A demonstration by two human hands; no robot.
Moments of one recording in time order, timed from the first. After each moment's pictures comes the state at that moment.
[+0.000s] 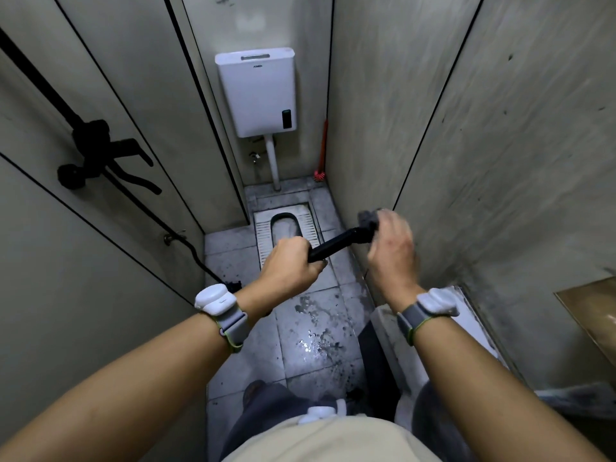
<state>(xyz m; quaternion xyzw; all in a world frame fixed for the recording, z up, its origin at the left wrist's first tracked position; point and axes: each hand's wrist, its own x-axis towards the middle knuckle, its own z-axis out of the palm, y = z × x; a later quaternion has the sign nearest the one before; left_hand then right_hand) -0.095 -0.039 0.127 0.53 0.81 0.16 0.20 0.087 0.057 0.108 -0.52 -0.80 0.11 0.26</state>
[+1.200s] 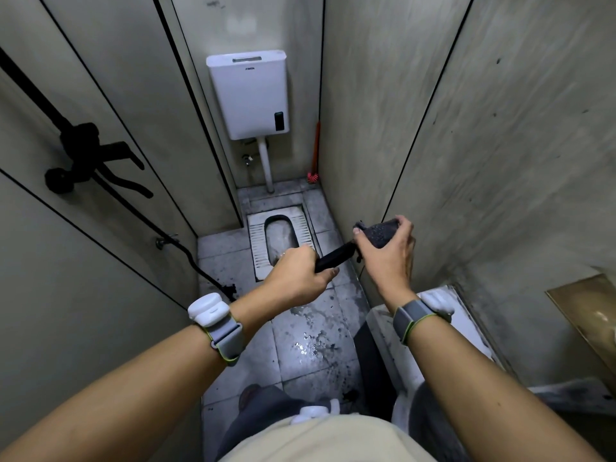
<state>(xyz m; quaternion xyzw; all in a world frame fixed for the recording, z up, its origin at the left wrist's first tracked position) -0.077 -0.043 0.141 0.54 0.78 0.15 0.28 0.083 0.054 0.097 -0.62 -0.60 0.34 0.37</state>
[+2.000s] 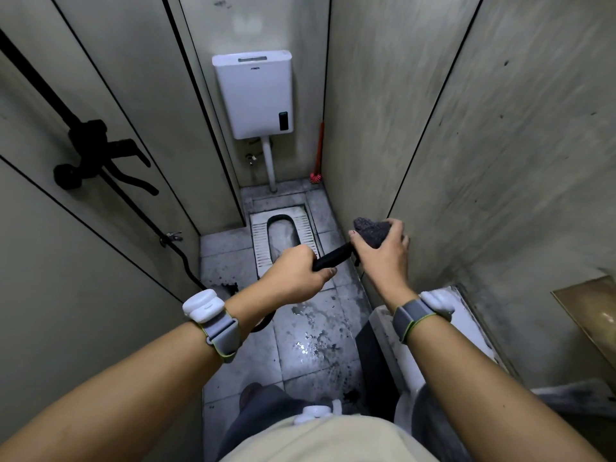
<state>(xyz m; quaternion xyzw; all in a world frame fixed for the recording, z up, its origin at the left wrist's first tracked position) -0.088 -0.053 0.145 0.51 0.78 0.16 0.32 0.071 0.055 0.090 -0.61 -0.64 0.33 0.33</state>
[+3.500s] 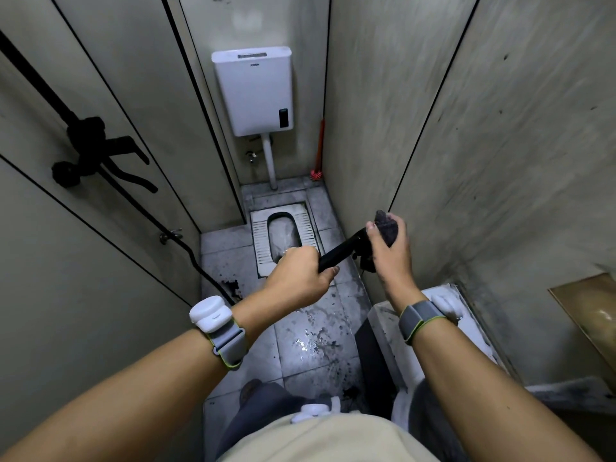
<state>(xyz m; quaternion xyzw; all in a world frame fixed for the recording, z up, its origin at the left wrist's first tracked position) -0.067 -0.058 0.151 0.53 0.79 0.15 0.26 0.089 0.065 0.079 -0.55 -0.57 0.46 0.40</state>
